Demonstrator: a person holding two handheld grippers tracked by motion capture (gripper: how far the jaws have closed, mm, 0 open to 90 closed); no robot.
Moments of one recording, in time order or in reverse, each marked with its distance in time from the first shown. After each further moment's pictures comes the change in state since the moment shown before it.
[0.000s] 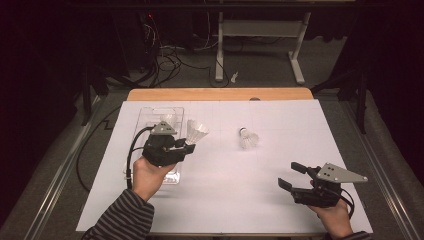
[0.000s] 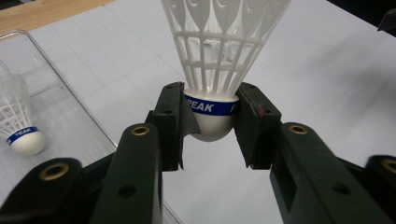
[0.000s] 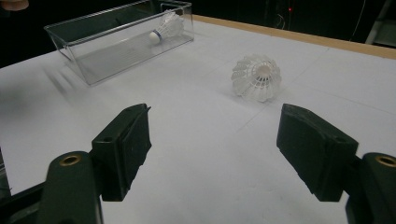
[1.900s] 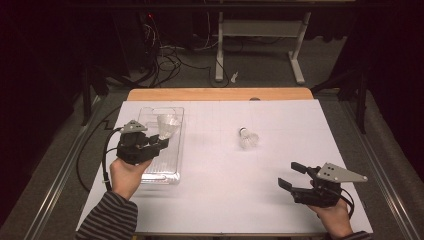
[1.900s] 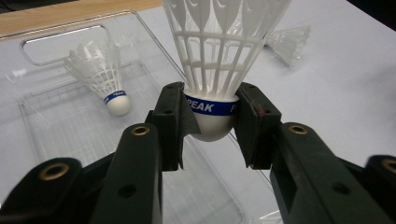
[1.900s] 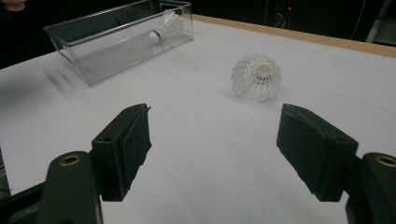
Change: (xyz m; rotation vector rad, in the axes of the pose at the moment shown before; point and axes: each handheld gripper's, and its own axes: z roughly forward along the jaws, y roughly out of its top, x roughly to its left) left arm 0.053 0.014 -0.028 -0.110 0.129 -0.076; right arm -0.001 0.000 0.001 0.001 0.000 0.005
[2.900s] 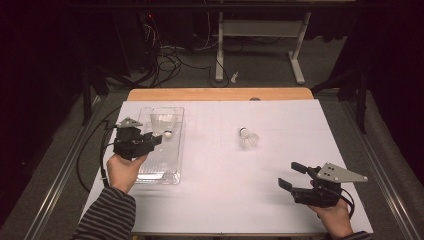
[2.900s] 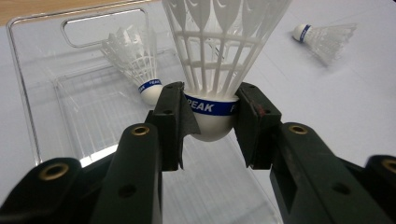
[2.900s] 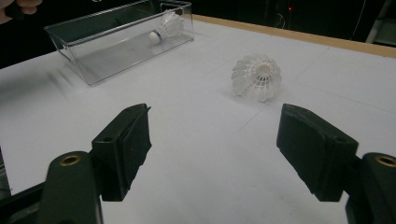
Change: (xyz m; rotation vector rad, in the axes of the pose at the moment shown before) left arm 0.026 0.007 0.014 0.005 0.087 -0.028; right arm 0.000 0.000 0.000 0.000 0.000 -0.001
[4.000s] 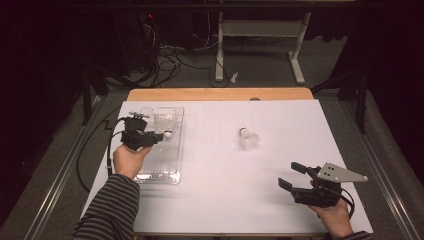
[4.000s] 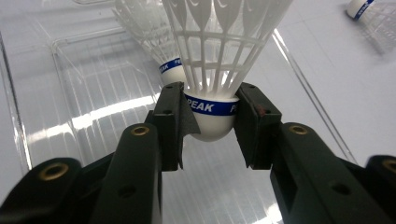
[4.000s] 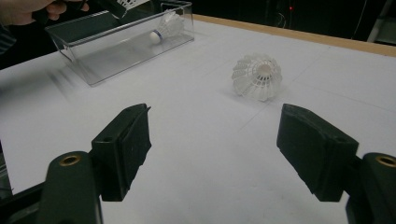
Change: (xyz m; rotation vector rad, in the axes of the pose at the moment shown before) left arm 0.021 0.006 0.047 0.129 0.141 -0.065; right arm -0.001 0.000 0.000 0.001 0.003 0.003
